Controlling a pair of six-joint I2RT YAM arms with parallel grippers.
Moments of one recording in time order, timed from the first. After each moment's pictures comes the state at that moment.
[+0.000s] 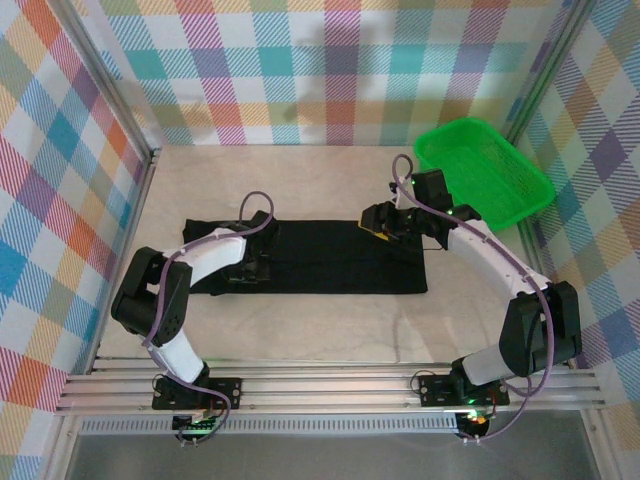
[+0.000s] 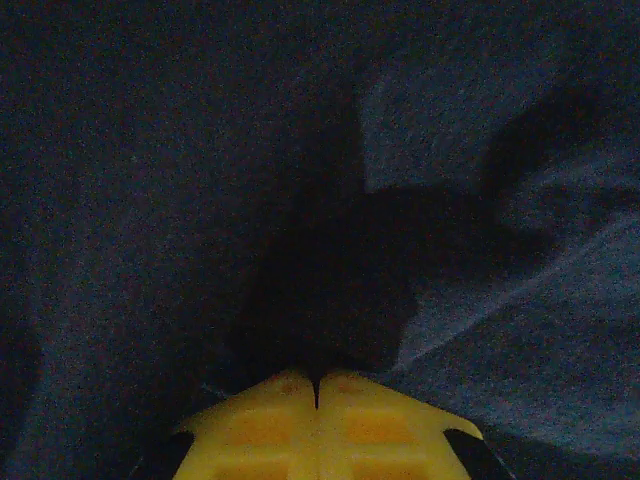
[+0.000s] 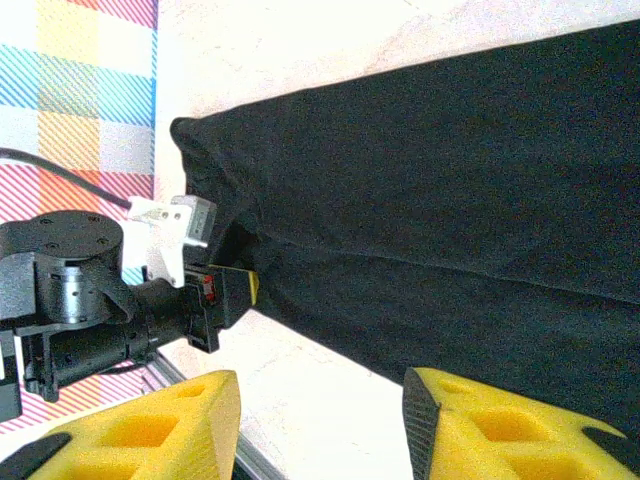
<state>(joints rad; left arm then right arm) -0.44 1.70 1.04 -0.79 -0.22 -0.47 0.34 1.45 1.12 -0.49 -0.62 0.63</state>
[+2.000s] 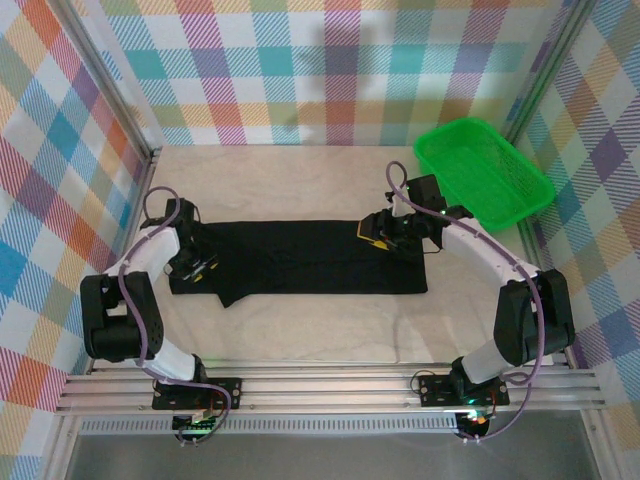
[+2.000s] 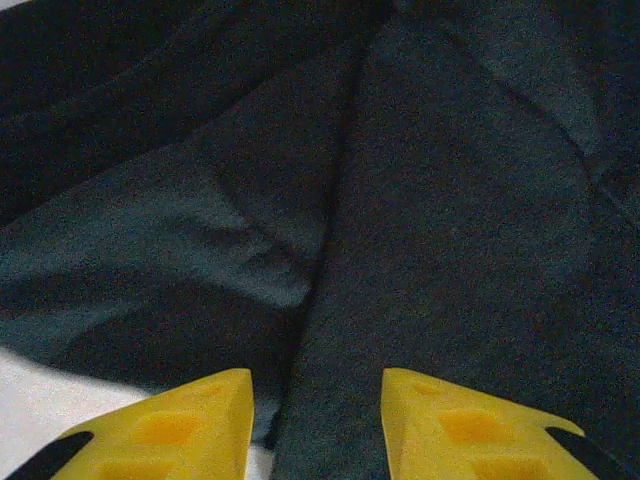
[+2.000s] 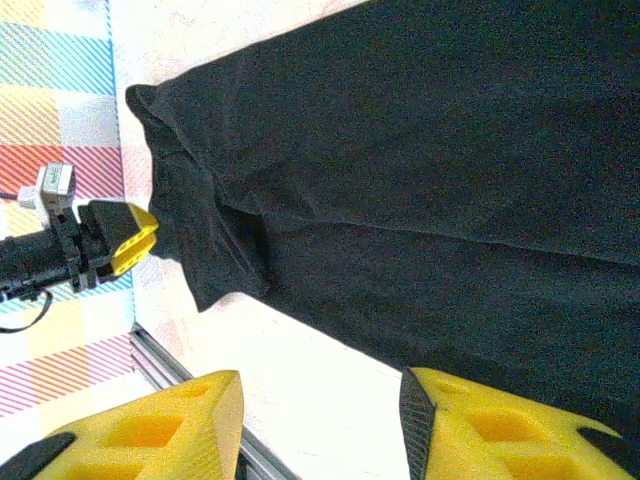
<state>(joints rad) 0.08 1.55 0.98 -0.78 0.07 -0.62 0.34 1.51 1.10 -0.53 -0.64 0.60</state>
